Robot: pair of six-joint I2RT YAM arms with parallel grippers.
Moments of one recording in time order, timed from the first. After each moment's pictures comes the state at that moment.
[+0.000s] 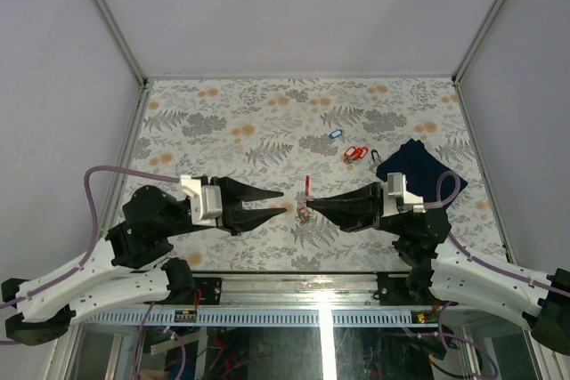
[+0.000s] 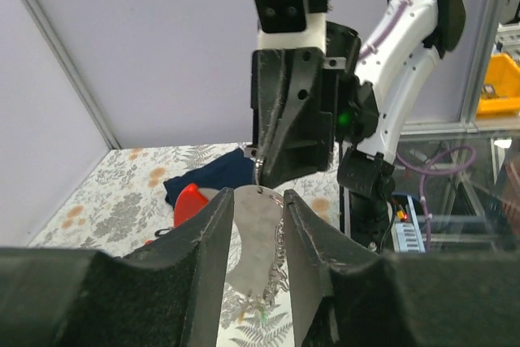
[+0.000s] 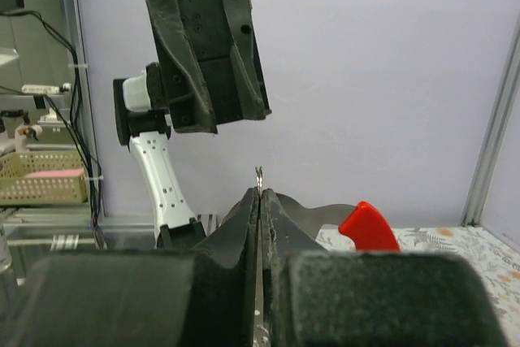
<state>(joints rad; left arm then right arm) -1.09 0.62 0.84 0.03 0.36 0.12 0.96 0.76 0.41 0.96 -0.47 0.24</state>
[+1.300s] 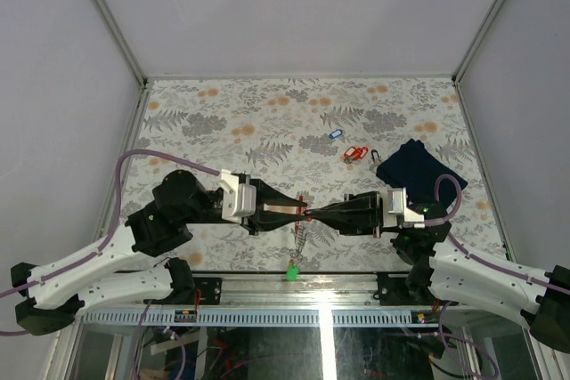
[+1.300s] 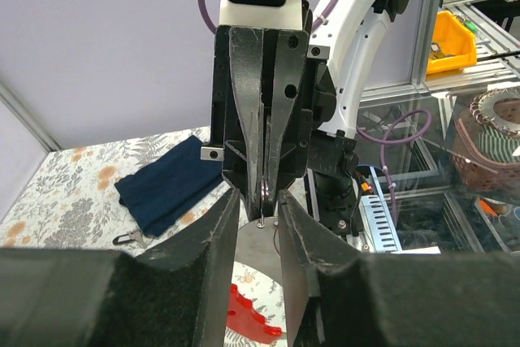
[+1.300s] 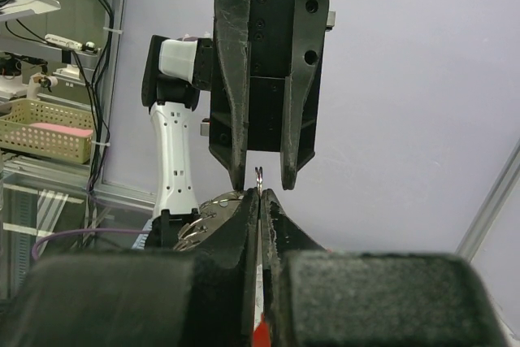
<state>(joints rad) -1.09 0.81 0.94 0.02 0.51 0.13 0.96 0.79 0.42 1.05 -0.63 0.13</state>
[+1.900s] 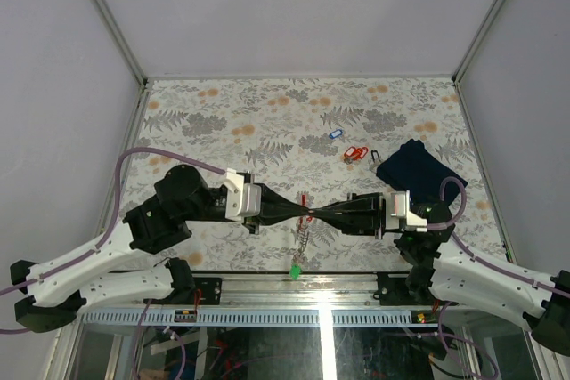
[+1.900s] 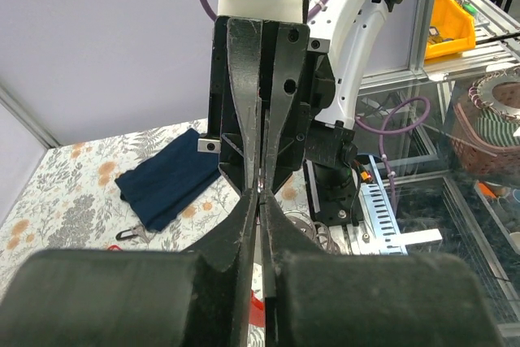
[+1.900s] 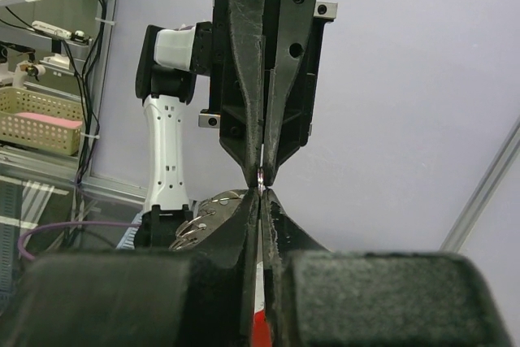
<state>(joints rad) -1.09 0.84 0.99 -0.06 0.52 0.17 0.96 0.76 0.43 0.99 -0.63 0.08</state>
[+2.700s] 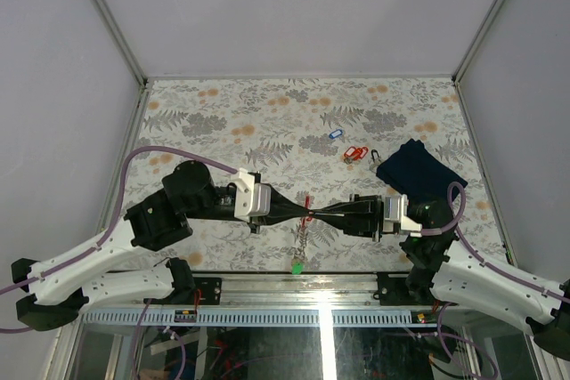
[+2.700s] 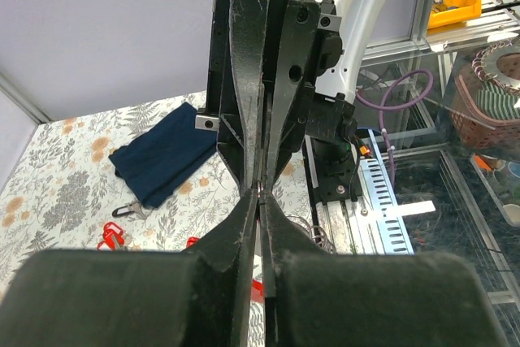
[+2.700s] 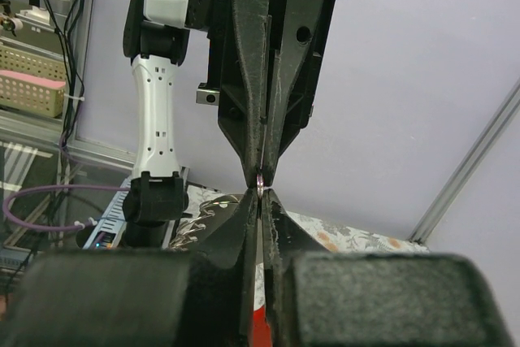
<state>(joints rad) -1.09 0.88 1.05 -0.18 0.52 0.21 0.96 0.68 0.46 0.75 -0.63 -0.05</state>
